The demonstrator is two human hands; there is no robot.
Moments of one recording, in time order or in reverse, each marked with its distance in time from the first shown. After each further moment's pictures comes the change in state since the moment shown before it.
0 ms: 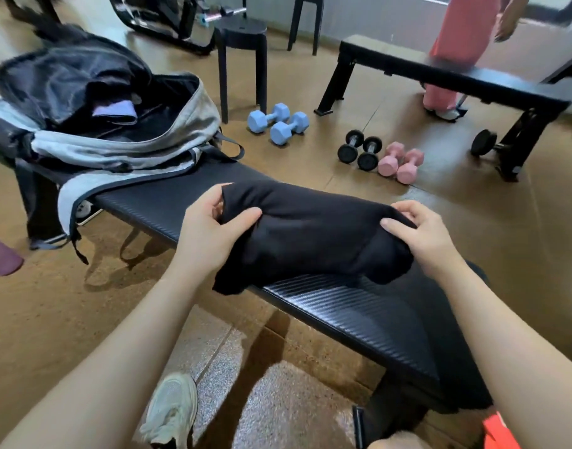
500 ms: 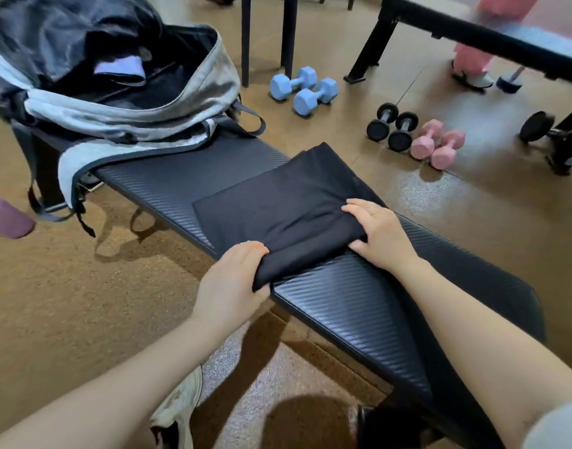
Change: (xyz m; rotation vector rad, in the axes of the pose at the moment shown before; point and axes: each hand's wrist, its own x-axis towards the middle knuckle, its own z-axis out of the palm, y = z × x) left_hand -0.023 -0.100 0.016 0.863 -0.281 0.158; right_hand 0.068 0.066 0.083 -0.881 -0.370 -0.456
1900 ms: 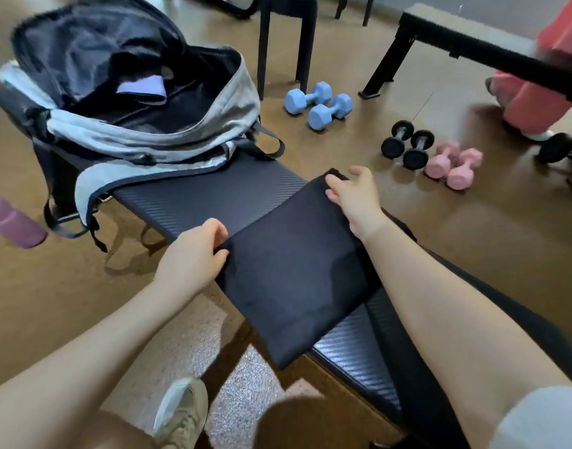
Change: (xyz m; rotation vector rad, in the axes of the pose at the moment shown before) left_hand 0.059 -0.058 -0.065 -0.025 -0.071 -0.410; right_hand 0.131 -0.072 -0.022 1.108 0.209 0.744
